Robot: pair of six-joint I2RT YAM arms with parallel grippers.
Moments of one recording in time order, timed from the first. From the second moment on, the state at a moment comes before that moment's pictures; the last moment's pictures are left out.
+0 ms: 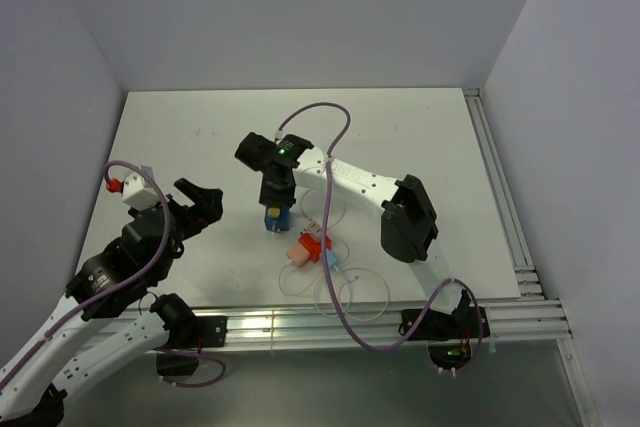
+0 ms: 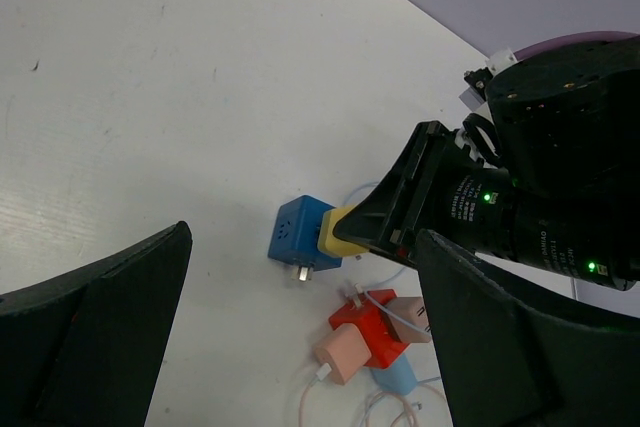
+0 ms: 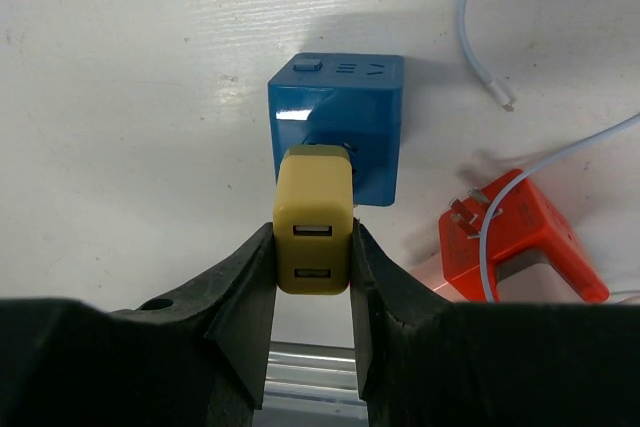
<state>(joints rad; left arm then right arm) -0.78 0.51 0.84 -0.73 -0.67 -0.88 0.98 2.14 2.02 -1.13 0.22 1.07</state>
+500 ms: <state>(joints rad) -0.78 0.51 0.83 -0.72 -0.64 -0.88 0.98 2.09 1.98 -1.12 0.24 1.07</state>
